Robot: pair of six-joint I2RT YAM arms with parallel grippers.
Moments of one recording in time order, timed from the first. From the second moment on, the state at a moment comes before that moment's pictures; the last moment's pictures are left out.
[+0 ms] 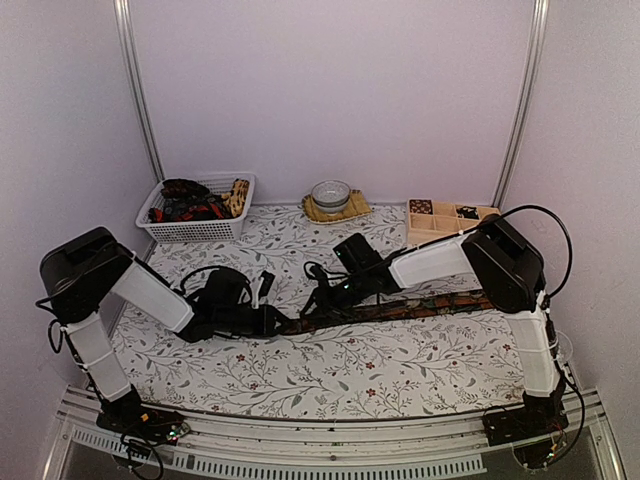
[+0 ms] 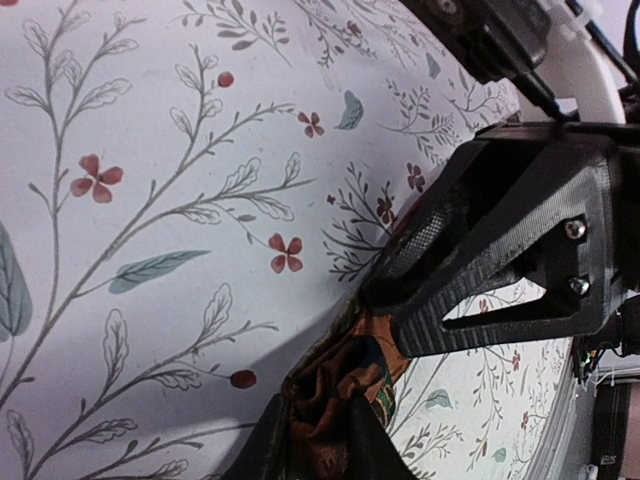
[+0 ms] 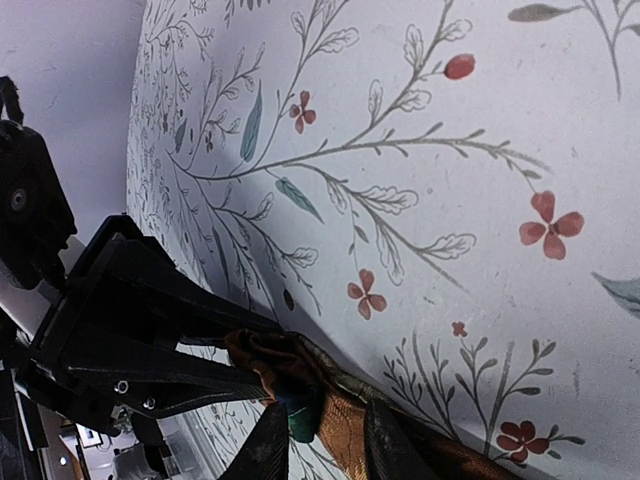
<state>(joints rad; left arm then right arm) -0.69 1.78 0.54 0.57 0.31 -0.64 0.83 2.24 1.46 -0.07 -0.65 0.74</state>
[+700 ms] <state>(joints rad) -0.69 1.79 0.60 0.49 0.28 -0.64 0.85 2.22 1.40 0.09 -0.69 0.73</state>
